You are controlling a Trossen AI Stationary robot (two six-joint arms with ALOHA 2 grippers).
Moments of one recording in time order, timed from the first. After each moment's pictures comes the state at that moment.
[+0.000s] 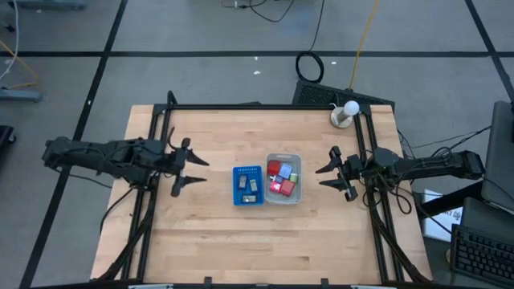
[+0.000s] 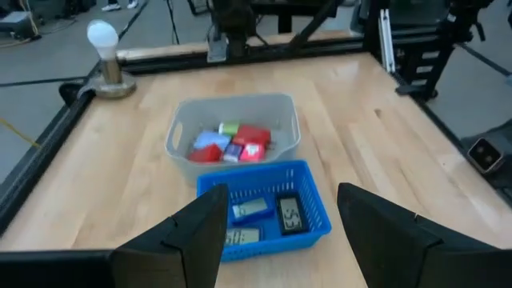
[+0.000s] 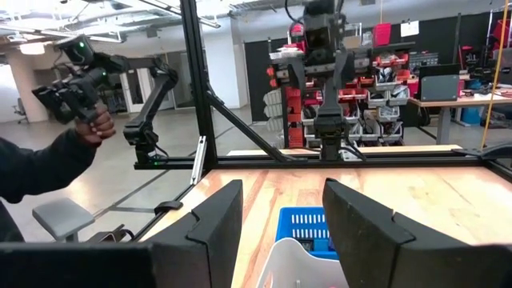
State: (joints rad) left arm -0.10 0.67 0.67 -0.39 0.00 0.05; right arm 0.00 0.45 0.12 0.48 -0.24 0.13
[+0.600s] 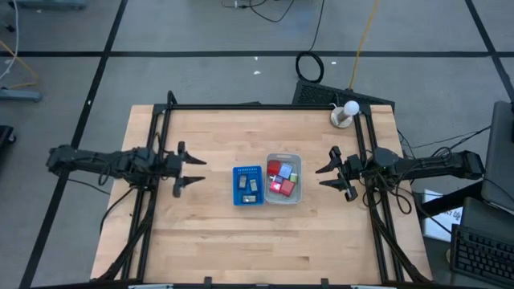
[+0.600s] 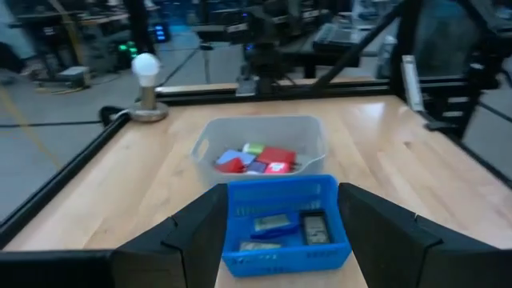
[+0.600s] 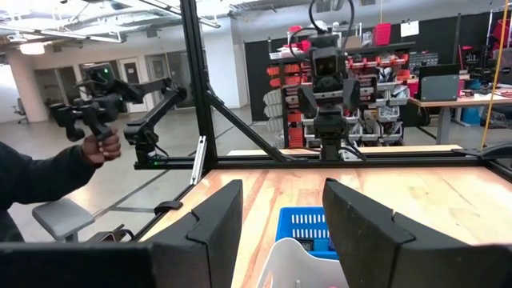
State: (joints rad) left arm -0.10 0.39 0.29 -0.06 -0.07 0.04; right arm 0.00 0.45 0.12 0.48 -0.24 0.13
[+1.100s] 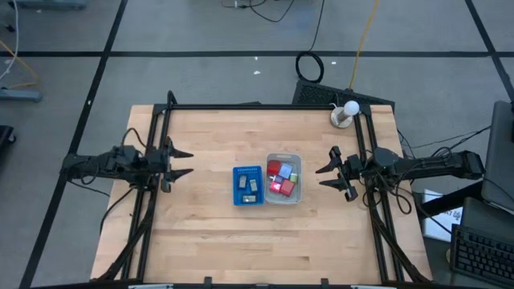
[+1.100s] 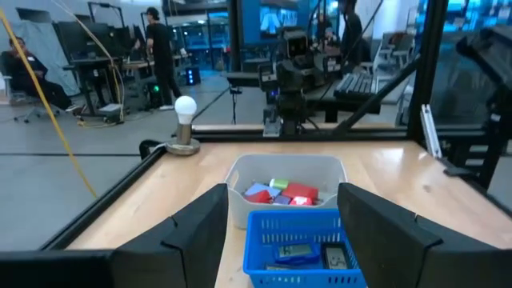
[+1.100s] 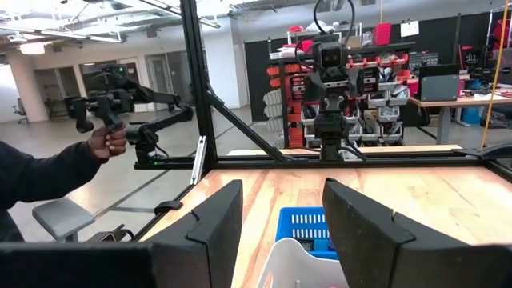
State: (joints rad) left arm -0.10 0.07 0.25 -0.20 -0.16 0.04; right arm 0.00 0.45 0.12 0.48 -0.24 0.13
